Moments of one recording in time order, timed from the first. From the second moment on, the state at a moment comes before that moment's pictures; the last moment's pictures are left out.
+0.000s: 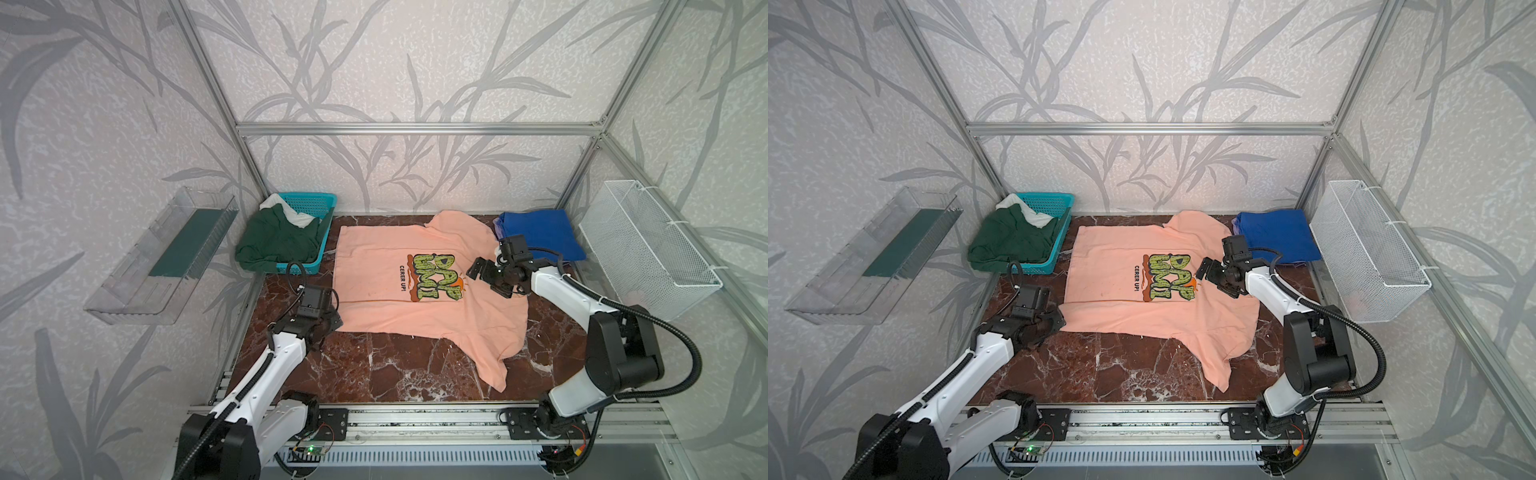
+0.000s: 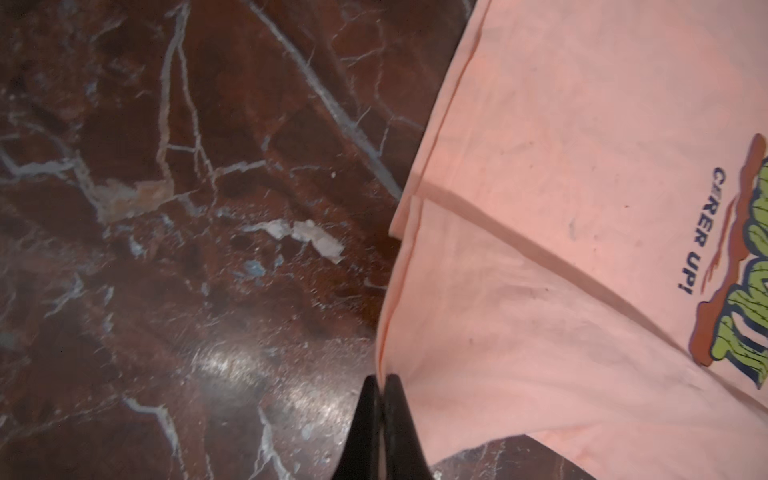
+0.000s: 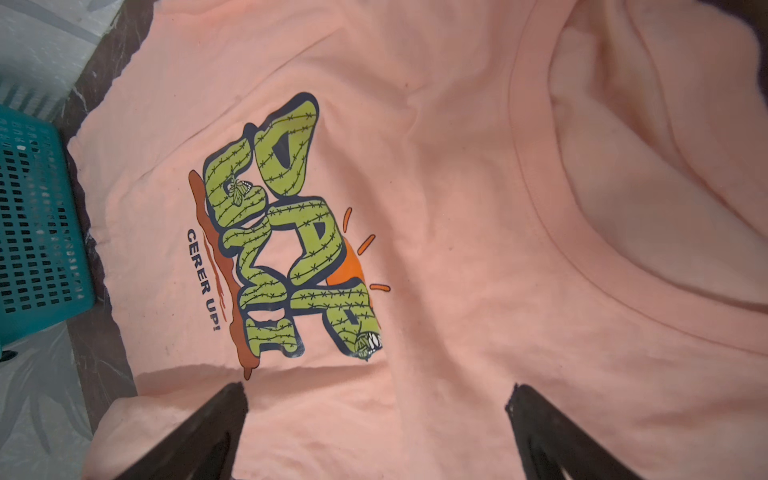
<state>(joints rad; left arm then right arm) -0.18 0.99 0.56 -0.64 -0.15 -0.75 0.21 1.61 1.10 -0.51 -0.23 0.65</state>
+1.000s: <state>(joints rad) -0.19 0.62 0.46 -0.84 -0.45 -0.84 0.20 1.80 1.30 -0.64 -0.21 0.52</state>
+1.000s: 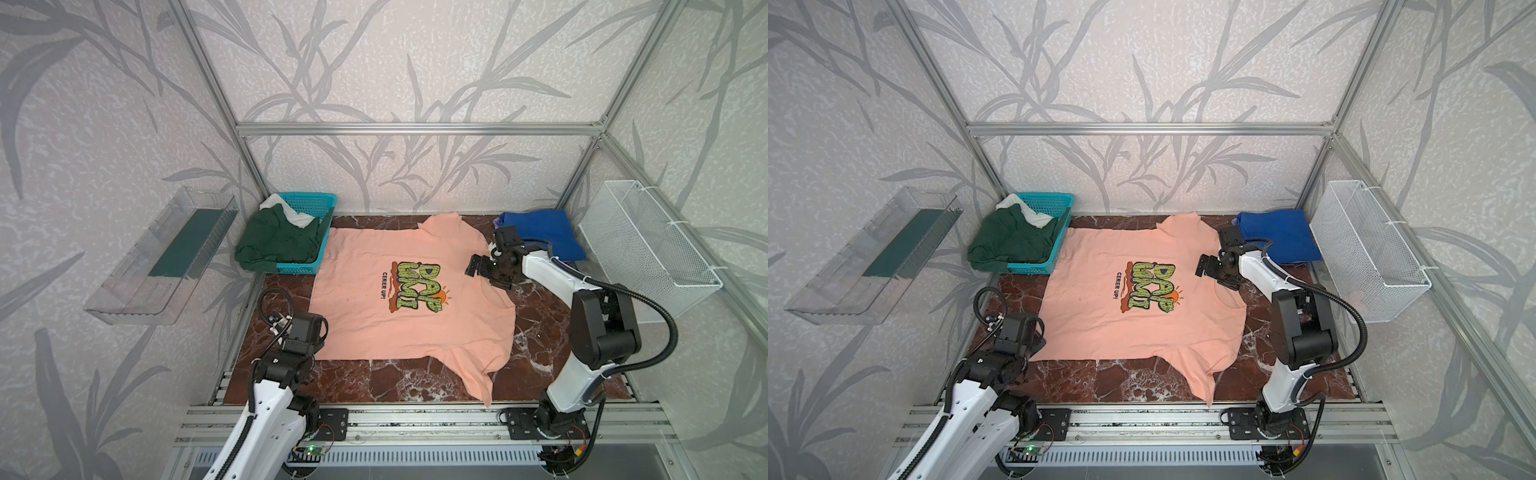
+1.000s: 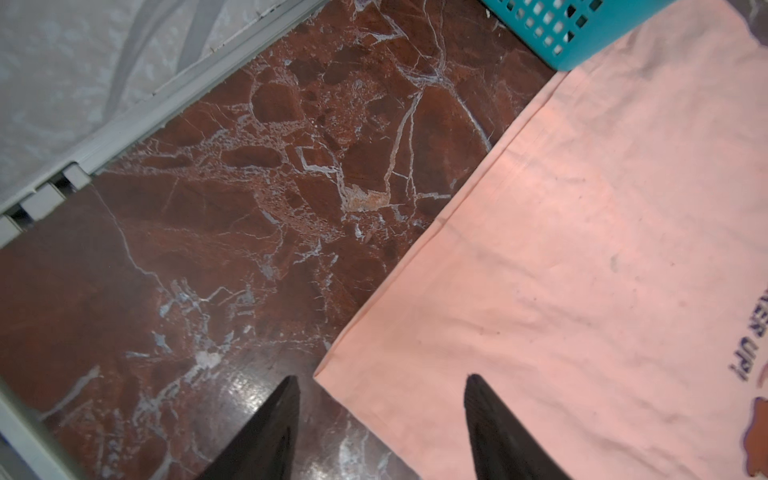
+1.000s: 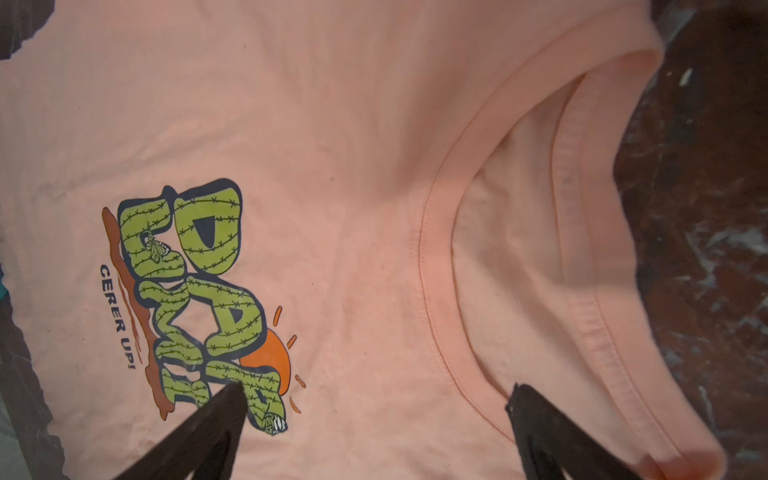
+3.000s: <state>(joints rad) -0.20 1.29 0.82 -0.35 -0.06 -0.62 0.09 2.76 2.57 -0.74 -0.21 0.34</state>
